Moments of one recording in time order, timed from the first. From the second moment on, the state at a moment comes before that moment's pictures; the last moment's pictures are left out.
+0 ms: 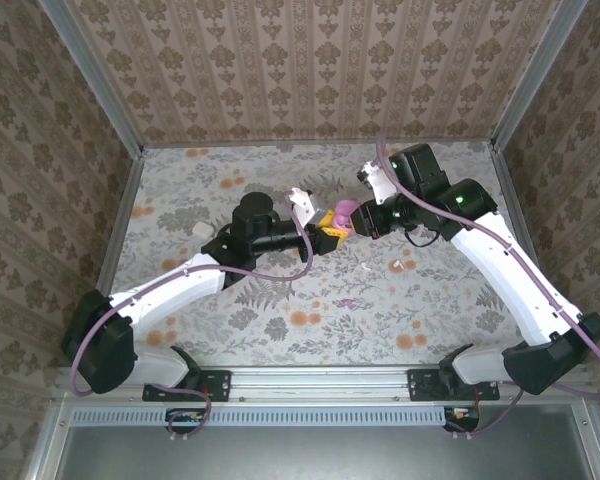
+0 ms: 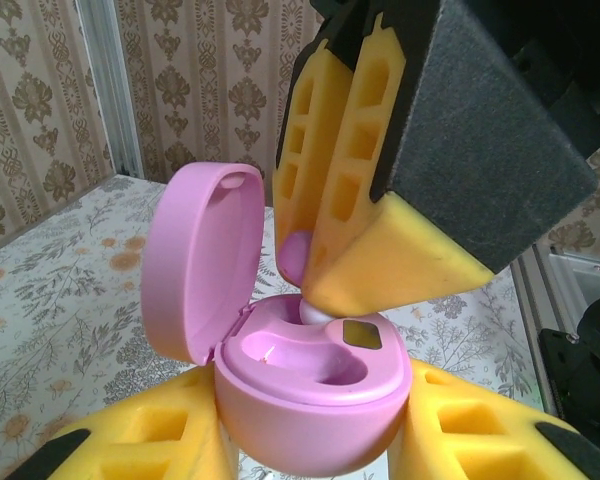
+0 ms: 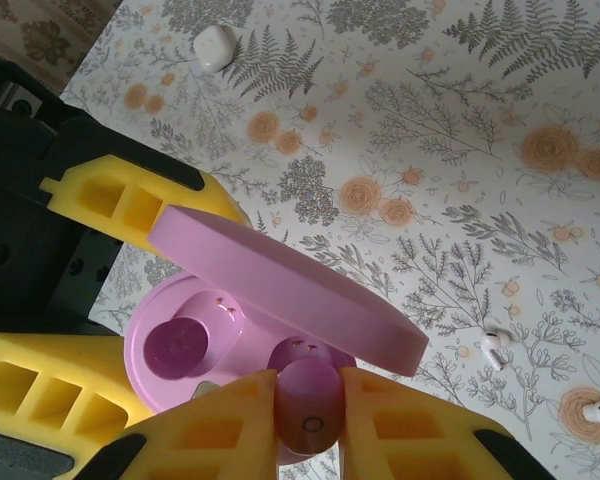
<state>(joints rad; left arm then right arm) -0.80 1.35 0.93 0.27 0.58 0.01 0.48 1.34 1.54 -1.05 -0.32 0.10</state>
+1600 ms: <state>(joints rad) -0.81 1.32 0.91 0.36 0.57 0.01 0.46 1.29 1.59 -1.08 -0.36 0.07</state>
